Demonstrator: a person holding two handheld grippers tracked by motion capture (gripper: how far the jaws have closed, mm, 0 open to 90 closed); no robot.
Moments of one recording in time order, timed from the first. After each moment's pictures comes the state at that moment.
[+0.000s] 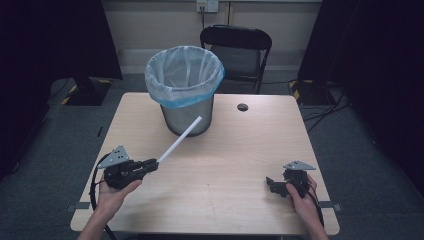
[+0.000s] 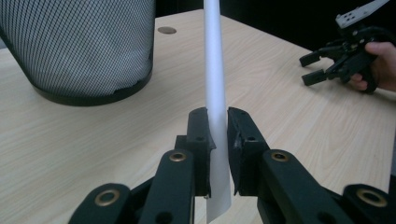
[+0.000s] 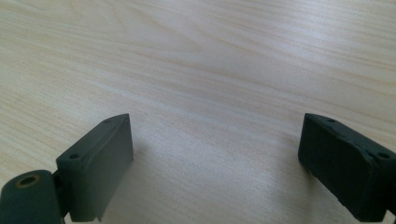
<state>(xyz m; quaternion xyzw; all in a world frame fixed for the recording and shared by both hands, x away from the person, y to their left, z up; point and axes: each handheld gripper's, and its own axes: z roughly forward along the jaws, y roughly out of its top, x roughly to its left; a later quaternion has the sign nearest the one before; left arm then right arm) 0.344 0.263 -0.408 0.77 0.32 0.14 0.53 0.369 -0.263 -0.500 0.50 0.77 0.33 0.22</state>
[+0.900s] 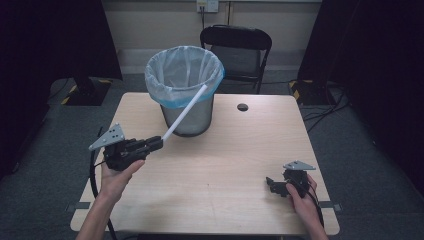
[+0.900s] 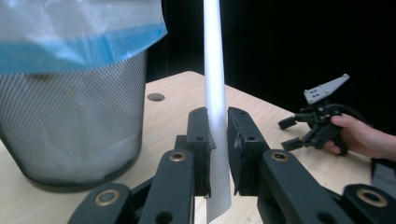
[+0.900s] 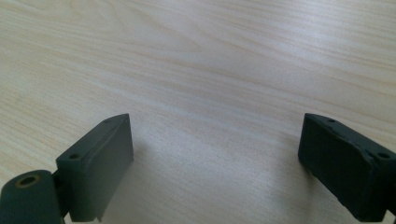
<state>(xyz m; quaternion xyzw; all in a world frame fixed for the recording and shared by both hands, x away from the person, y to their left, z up) 0.365 0.243 -0.346 0.73 0.28 0.16 0.60 0.369 -0.263 -0.500 0.50 0.77 0.33 0.22</state>
